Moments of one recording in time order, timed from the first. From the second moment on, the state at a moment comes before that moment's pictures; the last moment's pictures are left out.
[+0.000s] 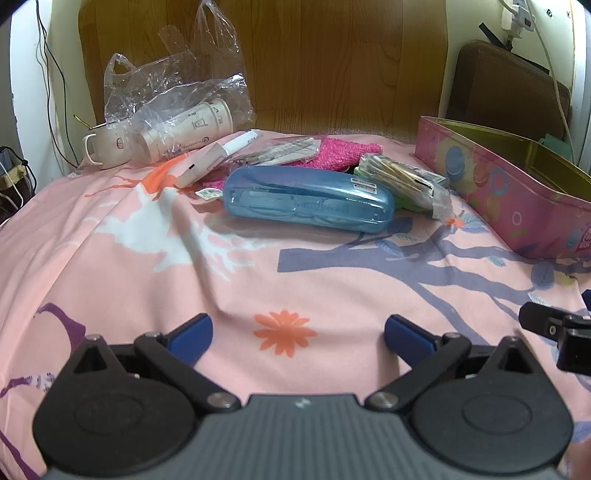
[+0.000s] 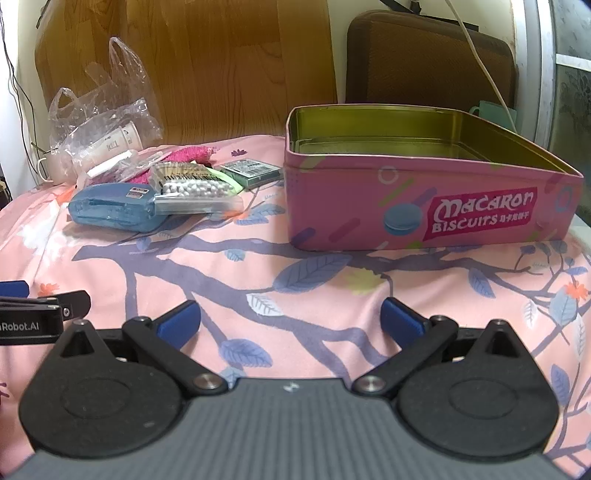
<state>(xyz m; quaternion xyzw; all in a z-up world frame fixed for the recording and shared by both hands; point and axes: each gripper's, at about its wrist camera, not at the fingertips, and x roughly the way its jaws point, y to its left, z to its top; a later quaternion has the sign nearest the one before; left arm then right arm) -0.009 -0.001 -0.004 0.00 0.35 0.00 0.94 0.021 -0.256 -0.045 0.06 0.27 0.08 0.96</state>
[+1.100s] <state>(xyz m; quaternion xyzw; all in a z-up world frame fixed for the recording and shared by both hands) 0.044 0.086 -0.003 -0.03 0.34 0.01 0.94 0.059 -0.183 -0.018 -0.04 0.20 0.14 0.97</state>
